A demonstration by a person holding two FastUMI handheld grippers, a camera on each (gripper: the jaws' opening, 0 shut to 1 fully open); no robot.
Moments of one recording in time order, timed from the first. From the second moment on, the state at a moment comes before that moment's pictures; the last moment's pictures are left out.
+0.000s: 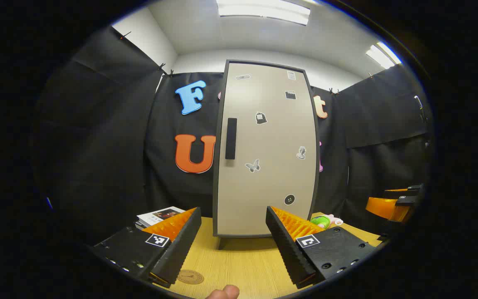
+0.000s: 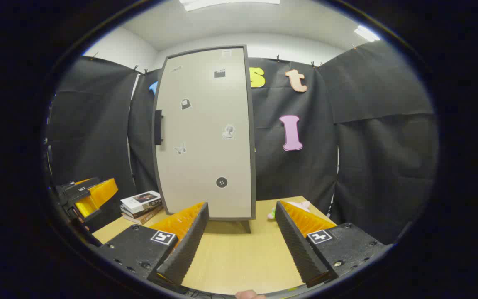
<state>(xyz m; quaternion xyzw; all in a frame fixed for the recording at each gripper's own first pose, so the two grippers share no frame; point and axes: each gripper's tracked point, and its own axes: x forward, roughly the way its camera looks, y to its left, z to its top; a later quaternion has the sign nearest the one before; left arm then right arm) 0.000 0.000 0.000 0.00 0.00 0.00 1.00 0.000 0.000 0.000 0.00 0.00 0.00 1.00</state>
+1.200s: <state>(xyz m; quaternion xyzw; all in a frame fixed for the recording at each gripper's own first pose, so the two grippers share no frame) -0.008 -0.006 0.007 0.01 -0.01 -0.01 1.00 -0.014 -0.007 0.004 0.00 -0.01 -0.01 1.00</state>
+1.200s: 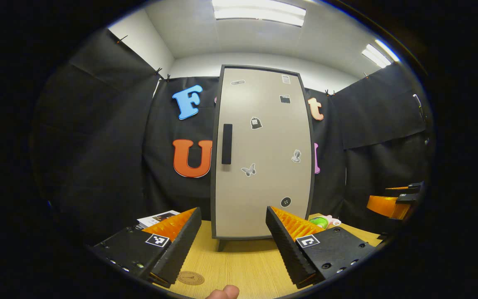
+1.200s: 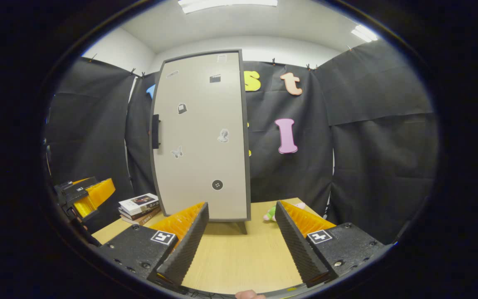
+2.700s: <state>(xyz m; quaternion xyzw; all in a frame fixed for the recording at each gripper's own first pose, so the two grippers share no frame) -0.038 0.012 -0.019 0.00 0.02 0.01 1.00 0.207 0.259 0.136 -0.03 -0.02 0.22 0.98</state>
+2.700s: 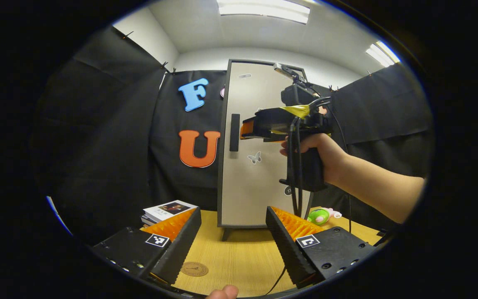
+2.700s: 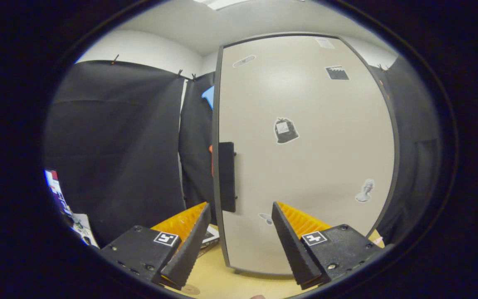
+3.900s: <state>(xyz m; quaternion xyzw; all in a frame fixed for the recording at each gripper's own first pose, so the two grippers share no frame) -0.030 0.055 -0.021 -0.01 0.02 0.04 1.00 0.281 0.313 0.135 -0.03 0.01 0.19 0.98</state>
